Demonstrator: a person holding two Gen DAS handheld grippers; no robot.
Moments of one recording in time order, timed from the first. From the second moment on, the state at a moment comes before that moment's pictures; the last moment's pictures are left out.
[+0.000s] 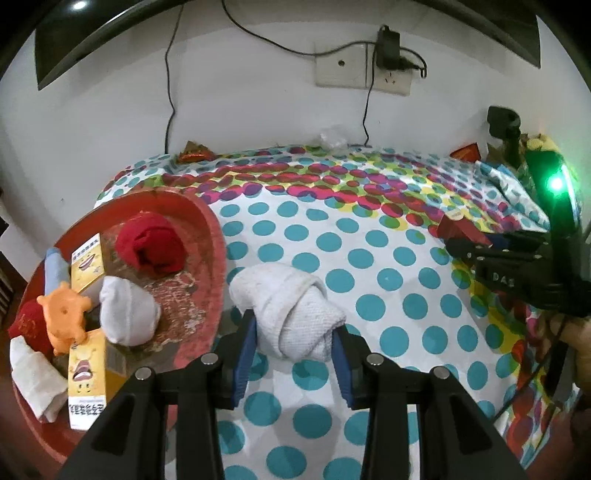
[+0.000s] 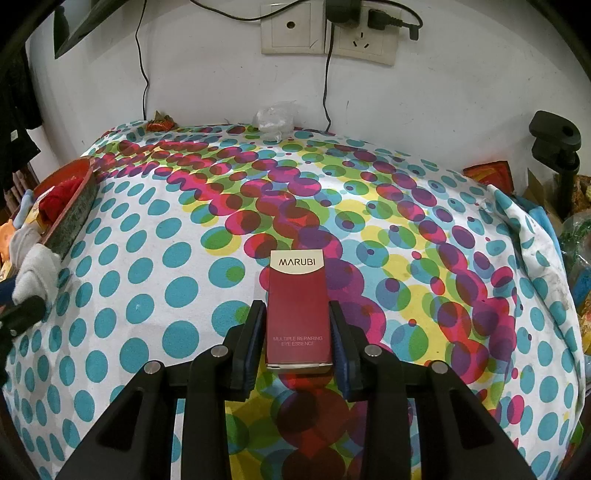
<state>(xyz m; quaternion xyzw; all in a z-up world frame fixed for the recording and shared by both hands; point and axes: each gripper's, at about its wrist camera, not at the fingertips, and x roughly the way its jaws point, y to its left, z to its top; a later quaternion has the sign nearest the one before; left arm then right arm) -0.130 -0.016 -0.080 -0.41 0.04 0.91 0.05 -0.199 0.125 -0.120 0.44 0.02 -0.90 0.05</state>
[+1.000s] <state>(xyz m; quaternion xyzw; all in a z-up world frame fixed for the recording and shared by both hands) -0.135 -0.159 -0.040 -0.40 0.03 0.91 -0.08 -0.198 0.121 -0.120 0.44 0.02 -0.90 0.05</state>
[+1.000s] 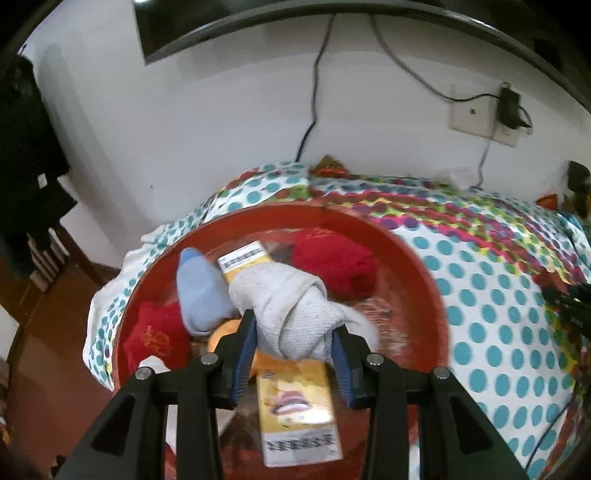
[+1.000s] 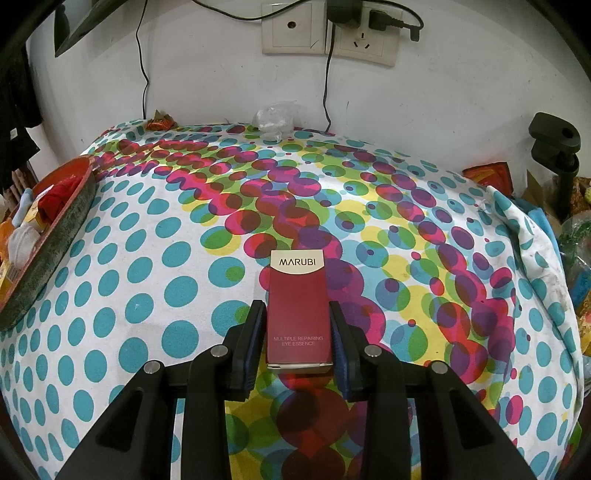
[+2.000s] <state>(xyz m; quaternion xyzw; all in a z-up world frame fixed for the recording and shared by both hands) -0.152 -0.191 -0.027 -0.41 0.02 0.91 -0.07 -0.197 0.118 -0.120 0.44 0.03 -0.90 0.03</state>
